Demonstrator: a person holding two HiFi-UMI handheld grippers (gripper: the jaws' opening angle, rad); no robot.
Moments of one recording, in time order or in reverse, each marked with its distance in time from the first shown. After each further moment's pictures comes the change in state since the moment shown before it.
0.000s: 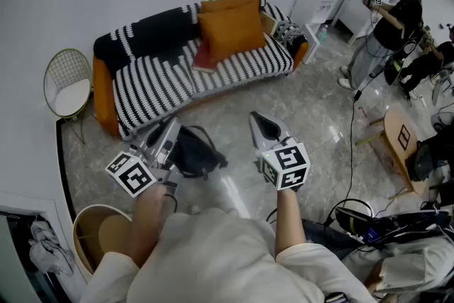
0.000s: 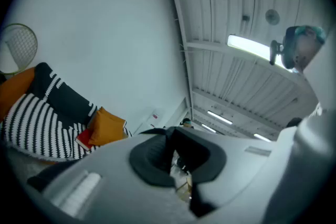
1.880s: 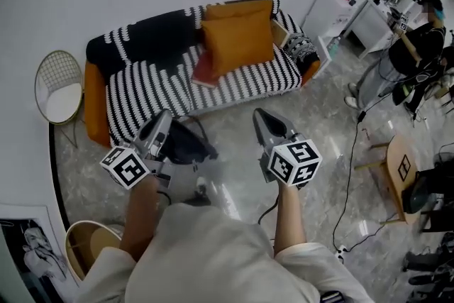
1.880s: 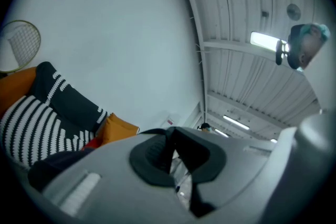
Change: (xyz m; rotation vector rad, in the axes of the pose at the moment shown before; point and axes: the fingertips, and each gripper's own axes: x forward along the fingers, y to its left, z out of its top) left arm 0.163 0.180 0.060 -0.026 -0.045 0.119; right arm 0.192 -0.147 0.037 0.178 0.011 0.095
